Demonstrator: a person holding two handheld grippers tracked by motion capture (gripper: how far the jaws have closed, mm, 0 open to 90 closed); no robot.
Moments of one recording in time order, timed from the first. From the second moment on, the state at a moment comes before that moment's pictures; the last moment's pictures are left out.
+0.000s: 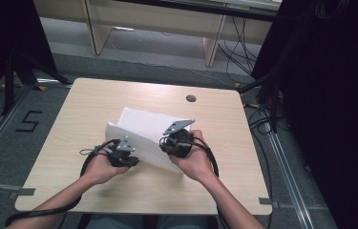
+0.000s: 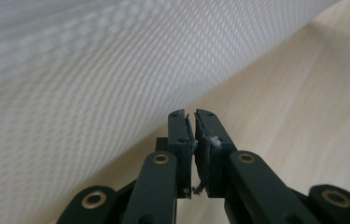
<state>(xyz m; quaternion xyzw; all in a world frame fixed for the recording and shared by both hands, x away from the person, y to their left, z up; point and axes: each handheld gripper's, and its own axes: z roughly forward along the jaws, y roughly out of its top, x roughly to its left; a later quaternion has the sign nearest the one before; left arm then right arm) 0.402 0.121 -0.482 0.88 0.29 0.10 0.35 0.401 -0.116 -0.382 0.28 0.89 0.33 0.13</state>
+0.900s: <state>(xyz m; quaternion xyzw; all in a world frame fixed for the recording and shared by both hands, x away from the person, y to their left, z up) 0.360 0.238 -0.470 0.86 0.35 0.17 0.33 0.374 -0.109 -0.410 0.24 0.92 0.30 0.09</state>
